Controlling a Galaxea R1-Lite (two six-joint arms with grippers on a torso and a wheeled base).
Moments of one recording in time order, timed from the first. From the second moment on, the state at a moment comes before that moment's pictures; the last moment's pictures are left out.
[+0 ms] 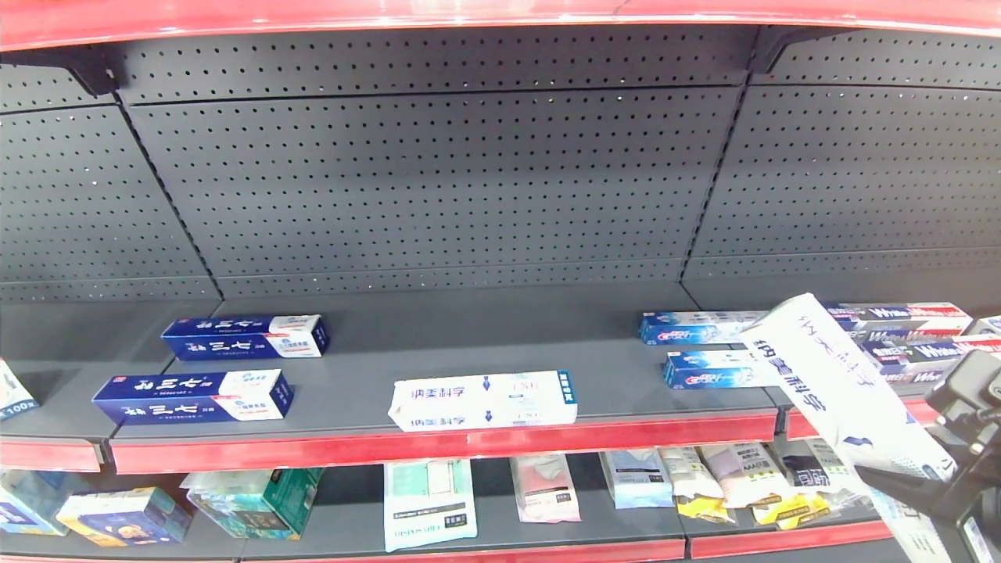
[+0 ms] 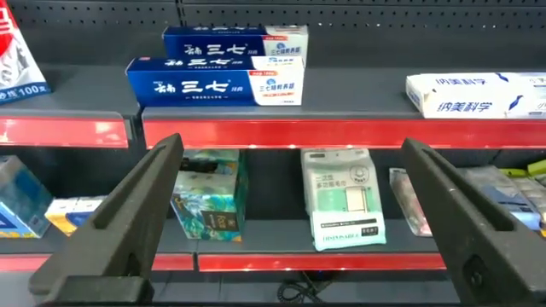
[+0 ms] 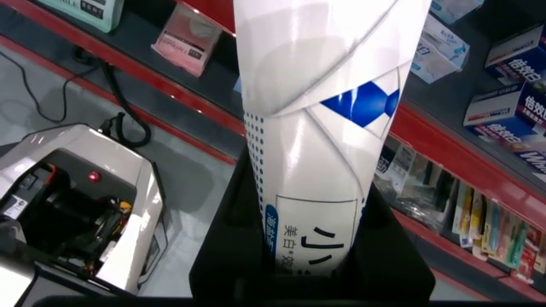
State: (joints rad) left arm 0.02 0.04 0.00 0.00 0.02 -0.02; right arm 0.26 1.04 -0.51 0.13 -0.04 -0.41
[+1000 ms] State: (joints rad) left arm 0.02 0.04 0.00 0.00 0.01 -0.02; right arm 0.26 1.05 -0.52 0.13 -0.04 -0.41
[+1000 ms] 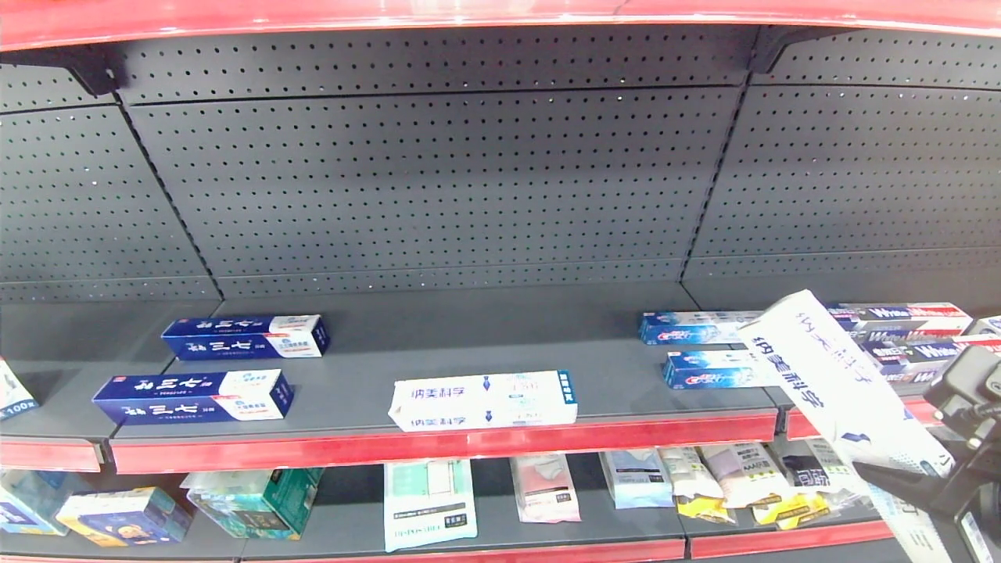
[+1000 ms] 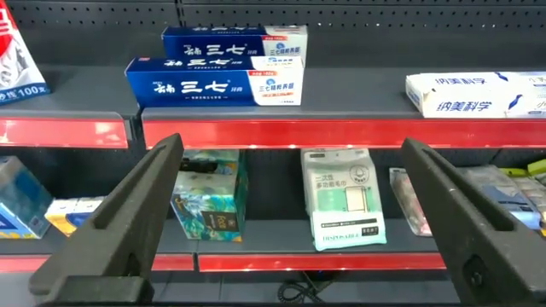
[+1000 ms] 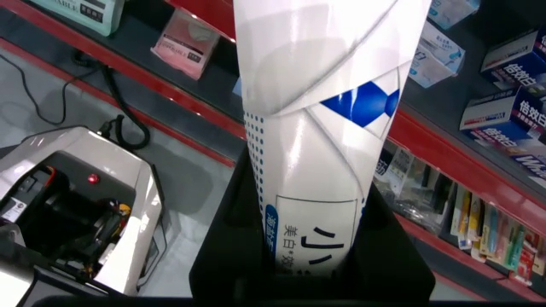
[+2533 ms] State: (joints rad) left arm 0.00 0.00 0.00 0.00 0.01 -0.01; right arm 0.32 1.45 -0.68 -0.11 0.18 -0.60
